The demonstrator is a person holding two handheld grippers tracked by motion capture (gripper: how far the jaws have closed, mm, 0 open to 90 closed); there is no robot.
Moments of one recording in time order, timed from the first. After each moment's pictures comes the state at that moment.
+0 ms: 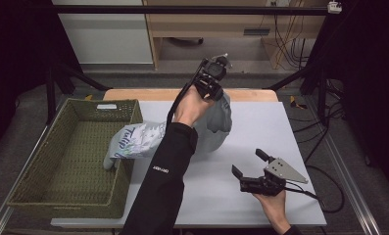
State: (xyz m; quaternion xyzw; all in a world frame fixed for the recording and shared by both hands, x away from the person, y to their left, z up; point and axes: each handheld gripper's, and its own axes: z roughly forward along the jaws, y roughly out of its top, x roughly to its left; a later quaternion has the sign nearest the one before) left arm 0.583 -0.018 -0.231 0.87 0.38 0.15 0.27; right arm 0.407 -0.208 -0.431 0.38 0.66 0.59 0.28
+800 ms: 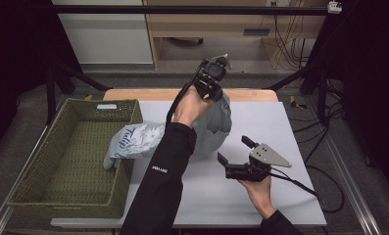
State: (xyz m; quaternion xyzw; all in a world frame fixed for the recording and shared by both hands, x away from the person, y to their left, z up) left arm 0.584 -0.016 -0.232 0.87 0.37 0.15 0.27; right arm 0.438 -0.171 -0.408 0.35 0.66 0.60 0.29
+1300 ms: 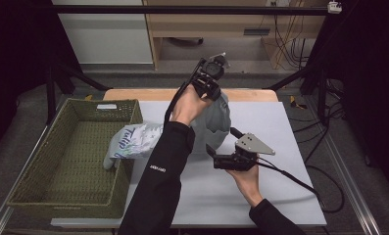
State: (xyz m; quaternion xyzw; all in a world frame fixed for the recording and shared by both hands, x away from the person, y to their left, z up) left arm 0.586 -0.013 -0.230 0.87 0.38 0.15 0.26; right arm 0.464 -0.141 -0.402 0.35 0.67 0.60 0.28
